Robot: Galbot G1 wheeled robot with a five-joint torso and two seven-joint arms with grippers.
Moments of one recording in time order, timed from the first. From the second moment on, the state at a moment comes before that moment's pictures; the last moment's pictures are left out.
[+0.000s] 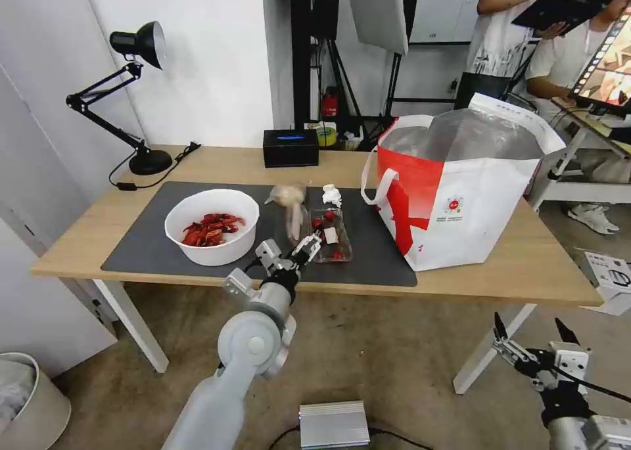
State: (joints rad) left arm 1.07 -1.38 -0.11 -1.97 -1.07 0.15 -0.42; right arm -1.97 1.20 0.77 2.22 0.34 0.10 0.24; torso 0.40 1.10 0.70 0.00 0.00
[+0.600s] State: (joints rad) left arm 1.00 -1.34 -0.02 -1.89 -0.80 0.12 -0.21; right arm -1.97 1.20 0.76 2.22 0.33 0.11 0.24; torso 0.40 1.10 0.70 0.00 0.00
